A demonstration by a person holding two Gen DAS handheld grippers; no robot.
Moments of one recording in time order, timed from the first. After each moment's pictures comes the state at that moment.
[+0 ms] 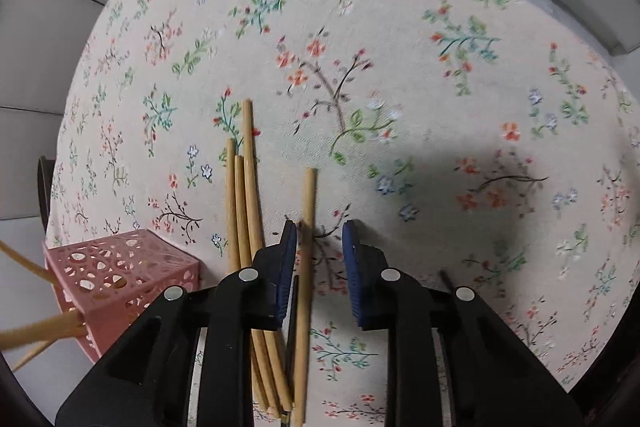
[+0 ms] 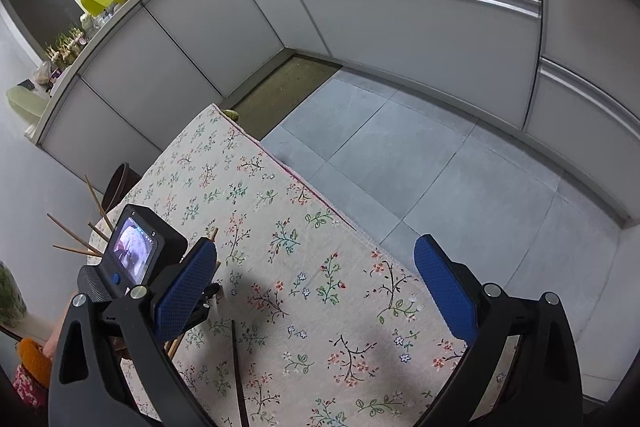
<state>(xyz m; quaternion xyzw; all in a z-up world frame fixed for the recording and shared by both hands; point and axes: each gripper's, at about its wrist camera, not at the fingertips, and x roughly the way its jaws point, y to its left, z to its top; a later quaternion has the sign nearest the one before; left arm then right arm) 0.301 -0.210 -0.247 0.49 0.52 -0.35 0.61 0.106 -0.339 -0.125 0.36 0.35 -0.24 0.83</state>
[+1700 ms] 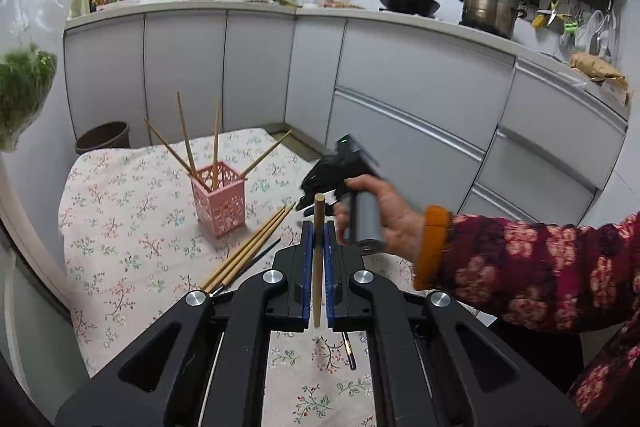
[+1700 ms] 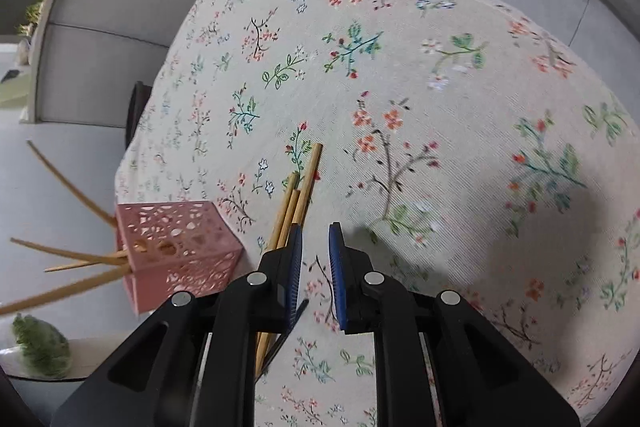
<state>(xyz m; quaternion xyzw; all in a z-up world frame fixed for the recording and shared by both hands) 0.101 0.037 -0.034 0.04 0.26 -0.40 0.88 0.319 -0.268 -0.245 0.49 0.51 -0.09 0.70</state>
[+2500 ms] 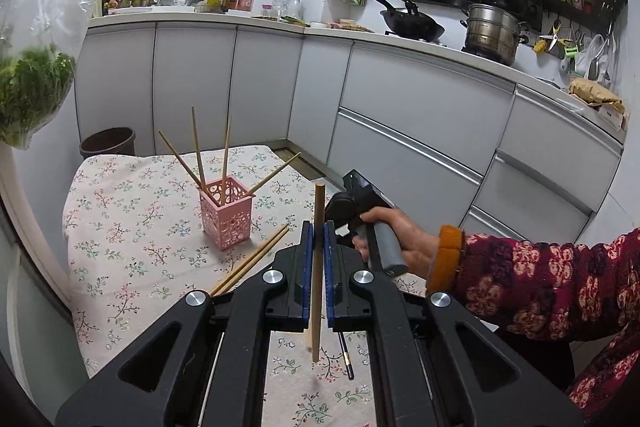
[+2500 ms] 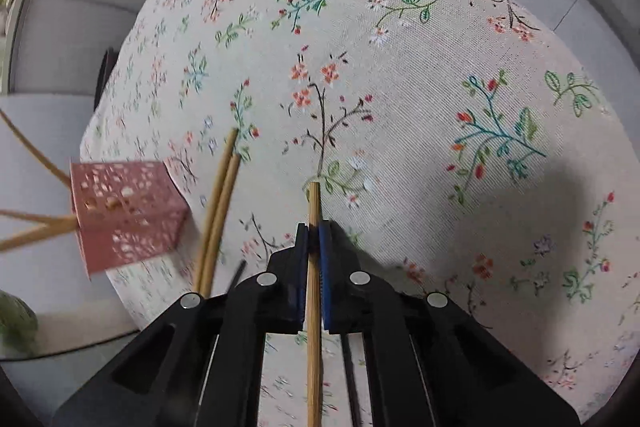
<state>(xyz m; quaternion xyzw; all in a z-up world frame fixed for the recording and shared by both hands) 0.101 0.059 -0.026 0.01 0.24 -0.39 0.89 0.296 -0.268 -0.254 0.42 0.58 -0.10 0.69</state>
